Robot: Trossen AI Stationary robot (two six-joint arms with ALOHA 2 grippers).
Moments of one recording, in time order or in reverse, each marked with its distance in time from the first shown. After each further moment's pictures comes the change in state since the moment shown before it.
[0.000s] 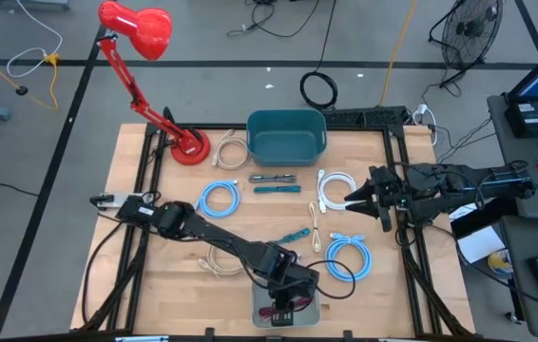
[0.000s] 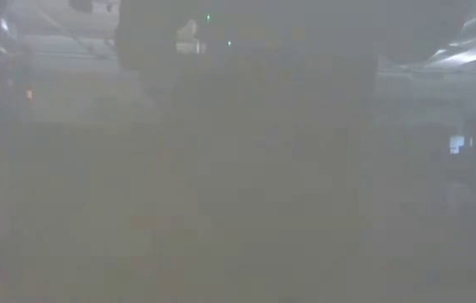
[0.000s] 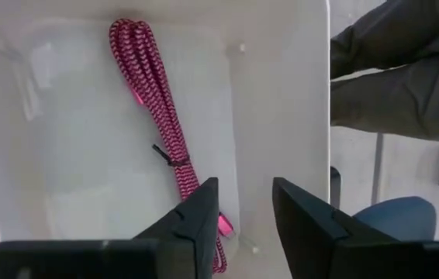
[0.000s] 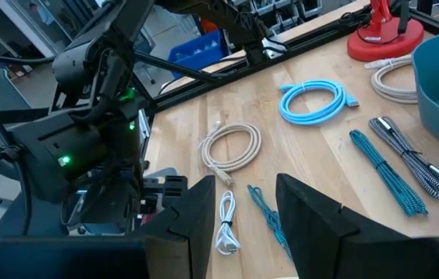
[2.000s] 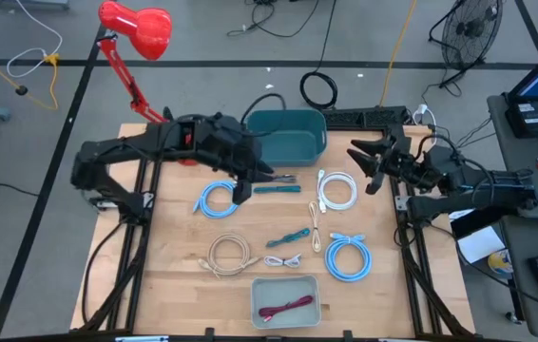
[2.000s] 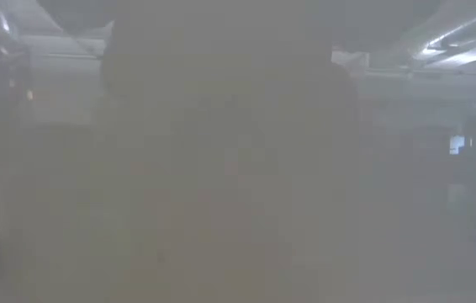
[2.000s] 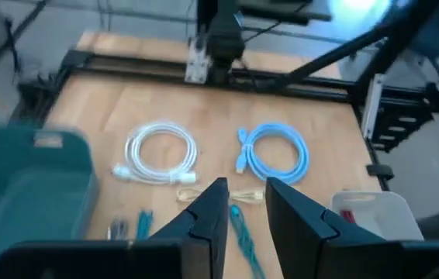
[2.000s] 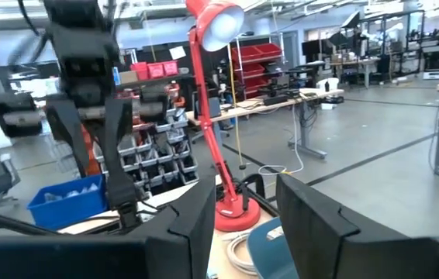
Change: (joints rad) left arm 0.475 -0.878 -0.471 0.140 -0.281 0.405; right arm -0.159 0.004 0.000 0.417 0.399 -0.332
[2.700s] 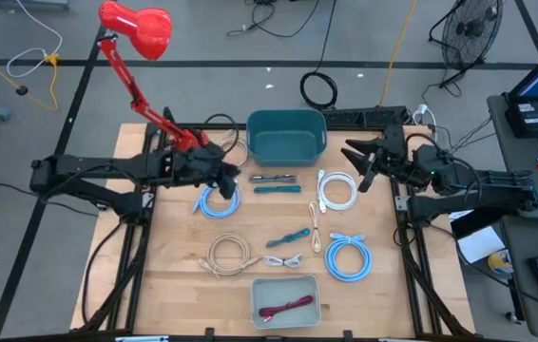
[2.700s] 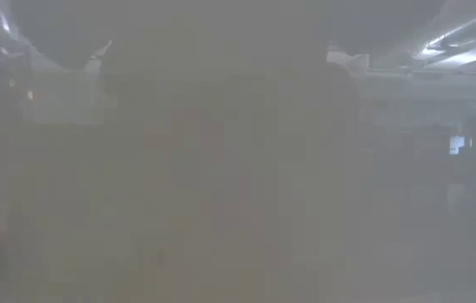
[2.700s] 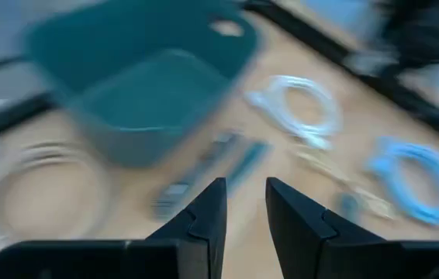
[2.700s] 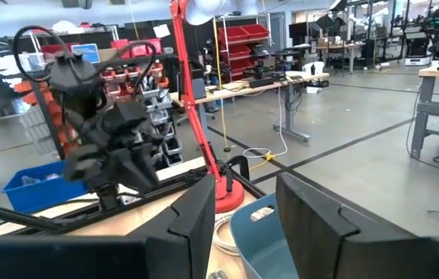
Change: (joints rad) left arm 0.020 -0.383 -0.827 0.406 -0.443 -0.442; right arm -0.041 0.056 0.000 -0.030 -0.004 0.008
